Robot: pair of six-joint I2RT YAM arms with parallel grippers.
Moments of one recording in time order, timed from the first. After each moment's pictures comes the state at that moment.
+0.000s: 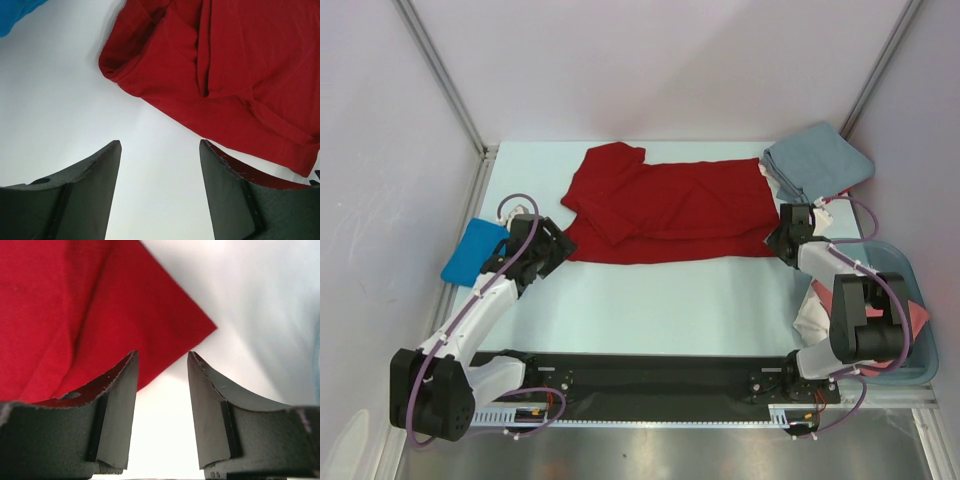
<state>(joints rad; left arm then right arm) -0.21 1.08 0.70 -0.39 -0.07 -0.86 0.03 1.48 0.75 -0.14 0.29 0.77</state>
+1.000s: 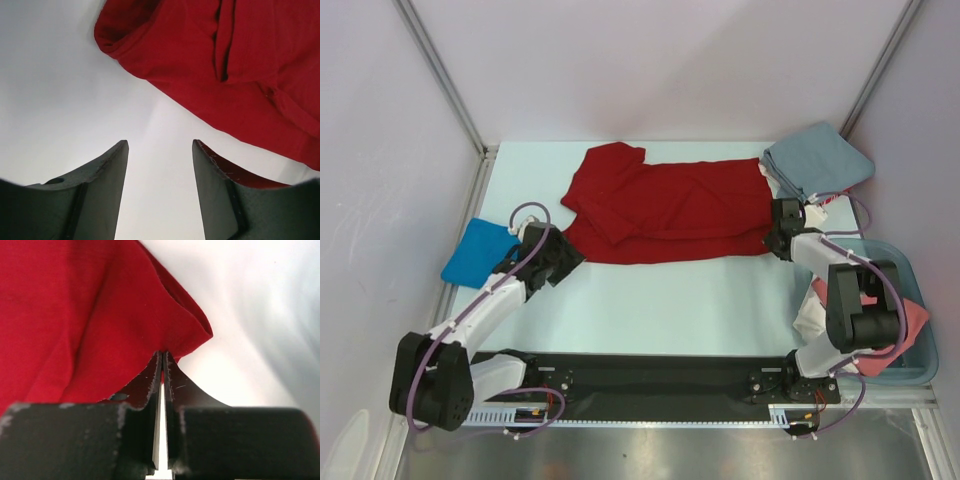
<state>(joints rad) -0.27 1.13 0.63 -0.34 -0.08 -0.92 0.09 1.57 0.84 -0.20 0.38 0.82</state>
